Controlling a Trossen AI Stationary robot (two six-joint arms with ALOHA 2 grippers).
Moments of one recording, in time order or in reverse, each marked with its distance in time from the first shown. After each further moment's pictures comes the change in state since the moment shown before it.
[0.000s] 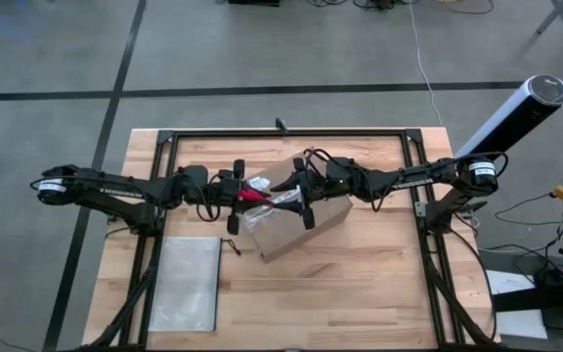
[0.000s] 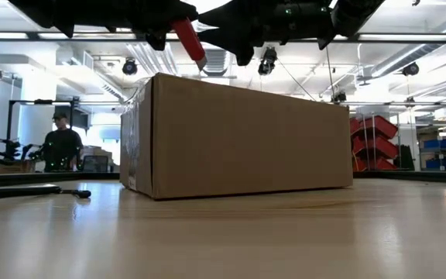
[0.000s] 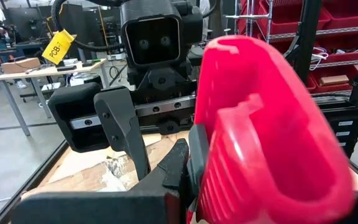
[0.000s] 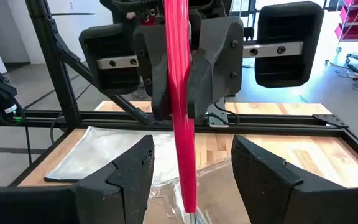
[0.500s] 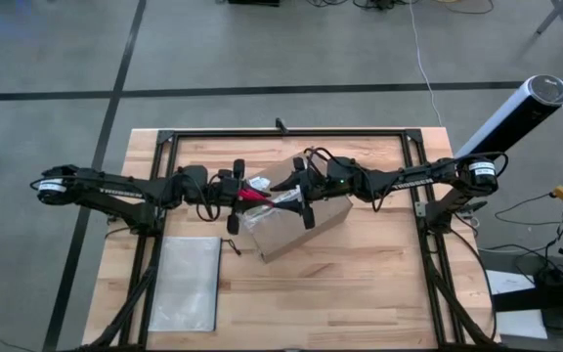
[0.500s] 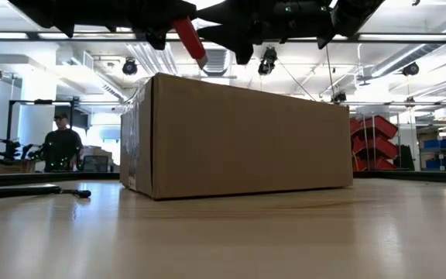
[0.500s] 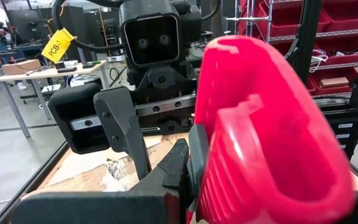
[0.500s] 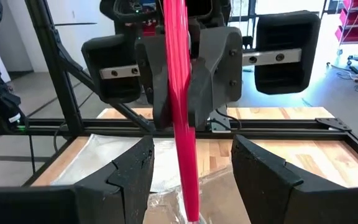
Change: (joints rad) left arm 0.000 0.000 0.000 0.025 0.000 0.004; right arm 0.005 0.000 0.000 0.015 -0.002 0.015
